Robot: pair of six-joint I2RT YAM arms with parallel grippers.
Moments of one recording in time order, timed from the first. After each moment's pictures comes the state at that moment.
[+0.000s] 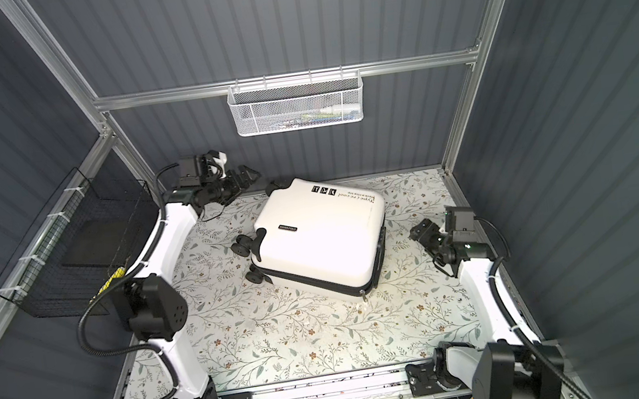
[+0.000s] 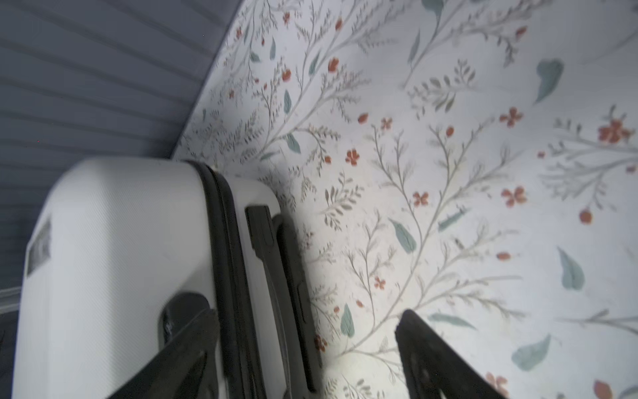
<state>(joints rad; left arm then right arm) -0.16 1.85 1.86 -0.58 0.46 -0.52 -0.20 1.19 0.89 -0.50 -0.28 0.73</state>
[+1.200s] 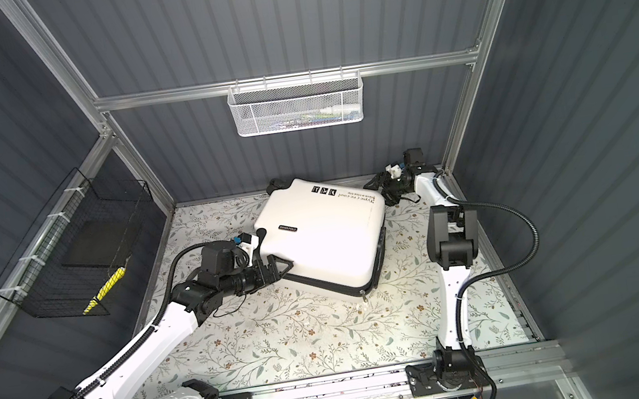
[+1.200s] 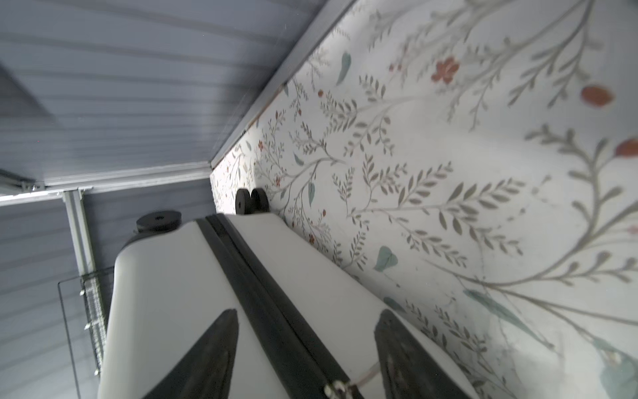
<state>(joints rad) -0.51 1.19 0.87 -0.37 0.40 -0.67 -0.06 2.29 1.93 -0.61 -0.86 0.61</state>
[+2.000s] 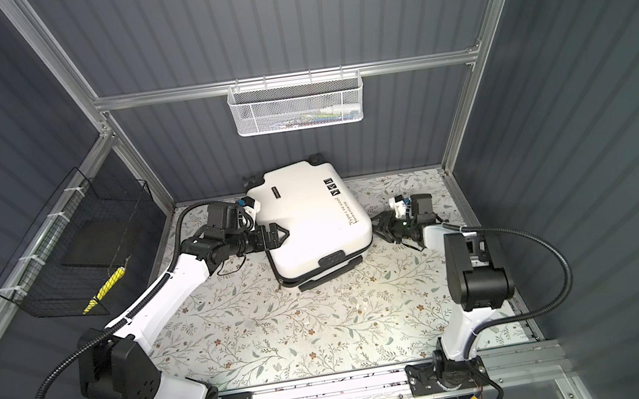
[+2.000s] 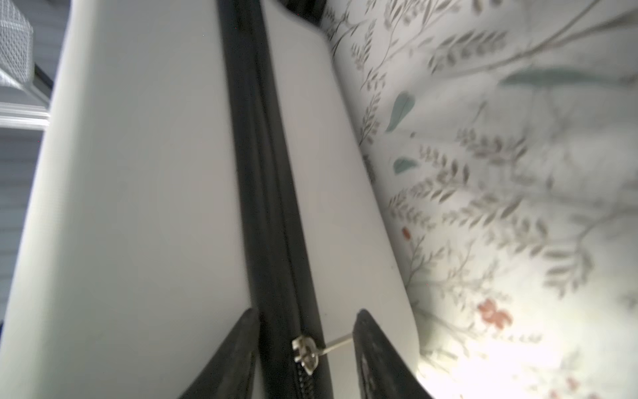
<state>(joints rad) -0.43 1.50 1.27 -0.50 0.32 -0.35 -0.01 1.74 0.91 0.13 -0.87 0.73</state>
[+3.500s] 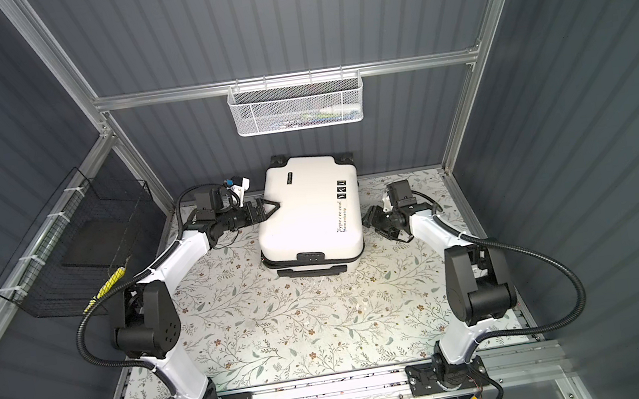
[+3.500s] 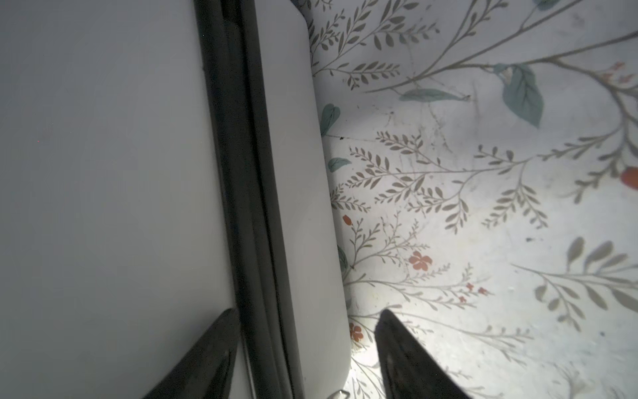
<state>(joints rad) -0.23 1.77 1.39 -0.17 0.68 -0.35 0.14 1.67 1.16 -0.40 -0.37 0.65</state>
